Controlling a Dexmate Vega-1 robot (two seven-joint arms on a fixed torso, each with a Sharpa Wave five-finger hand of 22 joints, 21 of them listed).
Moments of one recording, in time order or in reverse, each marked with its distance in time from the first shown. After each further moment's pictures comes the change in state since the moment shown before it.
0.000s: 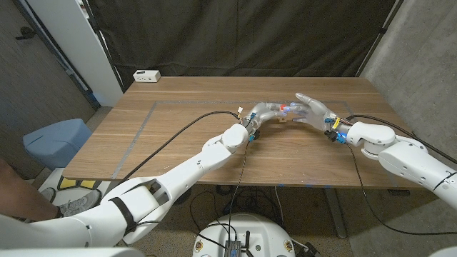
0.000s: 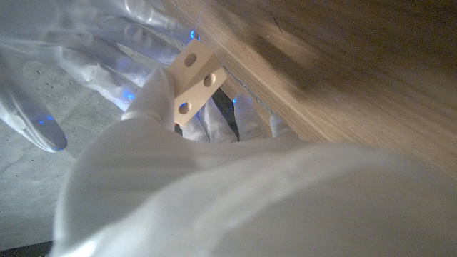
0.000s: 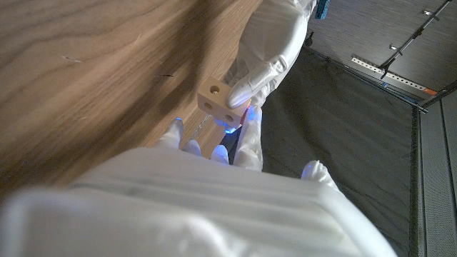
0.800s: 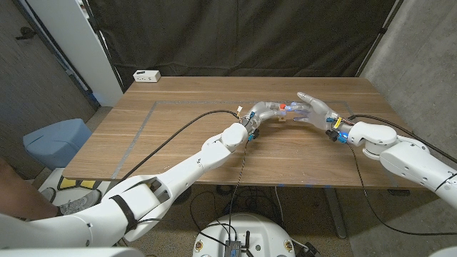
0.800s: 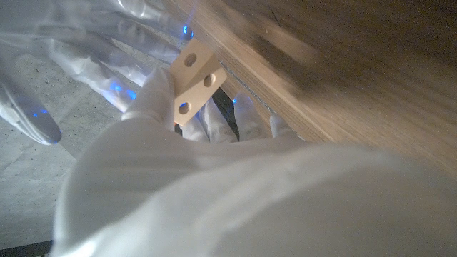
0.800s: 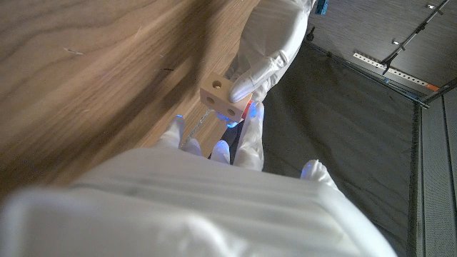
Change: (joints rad) left arm -0.011 -0.004 -0.002 0.023 -0.004 -0.012 -0.008; left_hand 0.000 0.000 0.000 0.000 0.000 0.000 0.000 0.000 0.000 -0.001 0.000 0.000 0.000 0.000 0.000 0.000 0.000 0.000 0.000 0.000 0.000; right arm -0.017 -0.003 0.018 -0.006 0.004 0.007 -0.032; right_hand 0.005 0.005 0.000 0.000 0.007 0.035 0.014 -0.009 0.000 0.044 0.009 0.000 0.000 0.022 -0.014 0.013 -0.005 0.054 -0.007 0.015 0.000
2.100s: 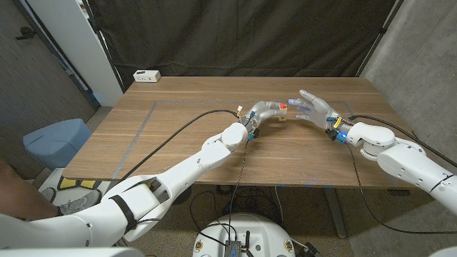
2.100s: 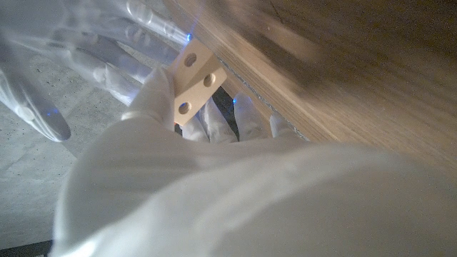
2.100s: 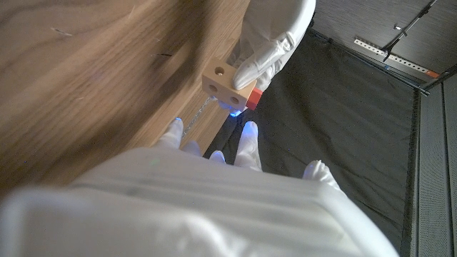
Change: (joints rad) left arm 0.002 0.004 0.001 -0.012 0.004 0.003 0.005; left_hand 0.000 0.000 0.000 0.000 0.000 0.000 0.000 -0.003 0.000 0.001 0.000 0.000 0.000 0.000 0.000 0.000 0.000 0.000 0.000 0.000 0.000; right arm 0.010 0.038 -0.004 0.034 -0.016 0.028 -0.015; right_hand 0.011 -0.011 -0.028 -0.003 0.000 -0.299 -0.088 -0.064 0.001 -0.147 0.050 -0.035 0.002 -0.024 0.027 -0.030 0.003 -0.062 0.011 -0.020 0.001
